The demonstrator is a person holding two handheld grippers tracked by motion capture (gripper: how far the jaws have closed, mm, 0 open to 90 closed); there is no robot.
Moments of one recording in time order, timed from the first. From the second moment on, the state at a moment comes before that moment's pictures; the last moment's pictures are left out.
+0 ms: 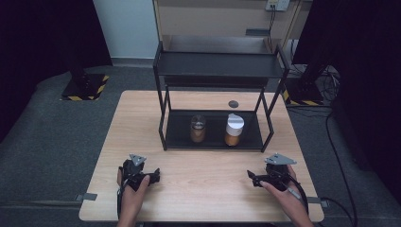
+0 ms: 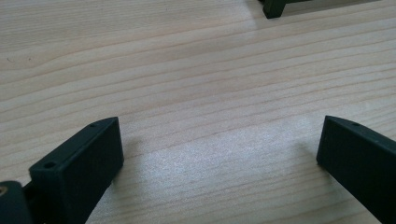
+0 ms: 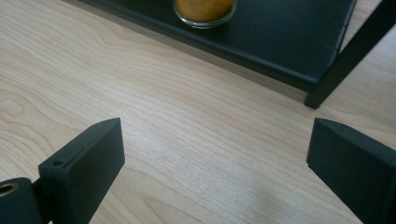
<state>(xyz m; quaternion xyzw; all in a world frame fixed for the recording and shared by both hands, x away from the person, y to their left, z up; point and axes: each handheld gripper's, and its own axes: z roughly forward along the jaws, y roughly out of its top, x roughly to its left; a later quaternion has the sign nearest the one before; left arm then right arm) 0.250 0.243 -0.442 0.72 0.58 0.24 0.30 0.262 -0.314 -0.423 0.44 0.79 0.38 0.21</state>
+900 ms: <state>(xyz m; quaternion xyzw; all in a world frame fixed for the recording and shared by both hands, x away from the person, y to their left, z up) 0.250 0.242 -0.442 0.72 0.58 0.24 0.30 0.278 -0.332 -0.437 0.52 0.75 0.33 0.24</state>
